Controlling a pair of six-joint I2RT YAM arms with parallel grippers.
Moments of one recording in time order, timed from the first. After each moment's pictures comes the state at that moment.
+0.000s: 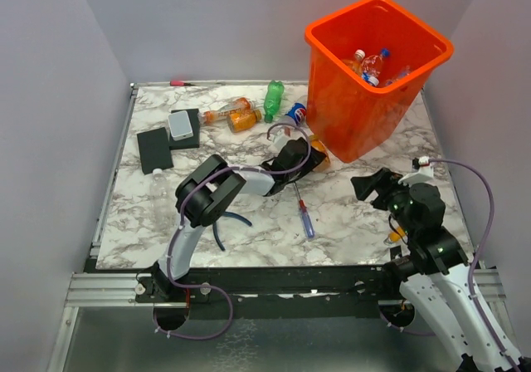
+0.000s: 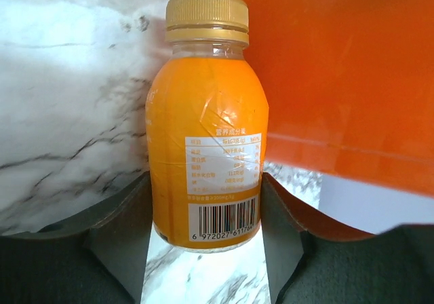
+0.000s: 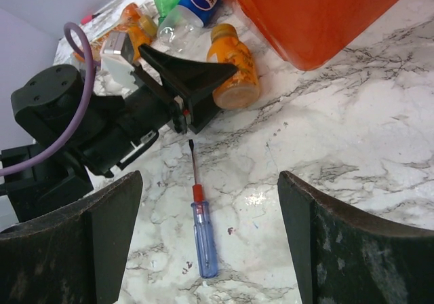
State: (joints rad) left arm -0.81 2.18 1.29 0.47 -0.17 -1.26; right arm 0.33 0.42 0.53 -0.41 0.09 0.60
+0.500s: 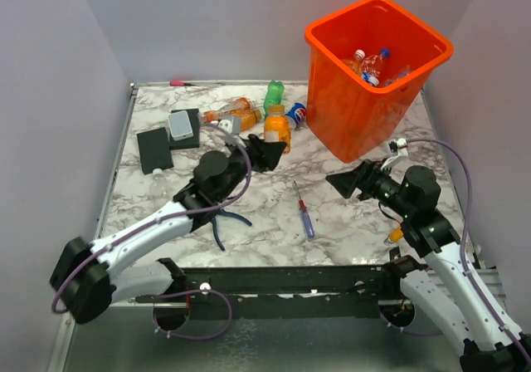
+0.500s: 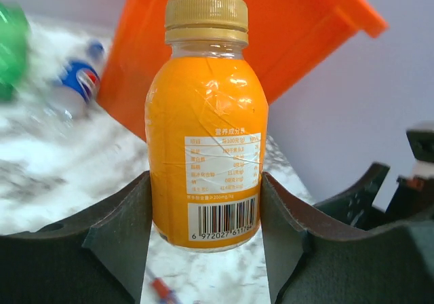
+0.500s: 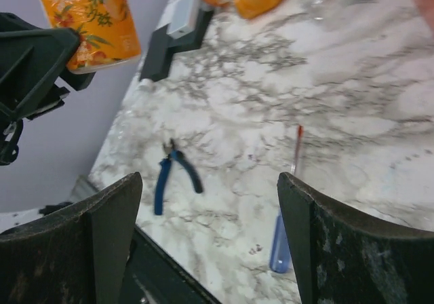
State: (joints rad) left arm -0.79 1.25 0.78 0.46 -0.16 -0.70; right arm 0.33 0.58 0.59 -0.23 -0.30 0.58
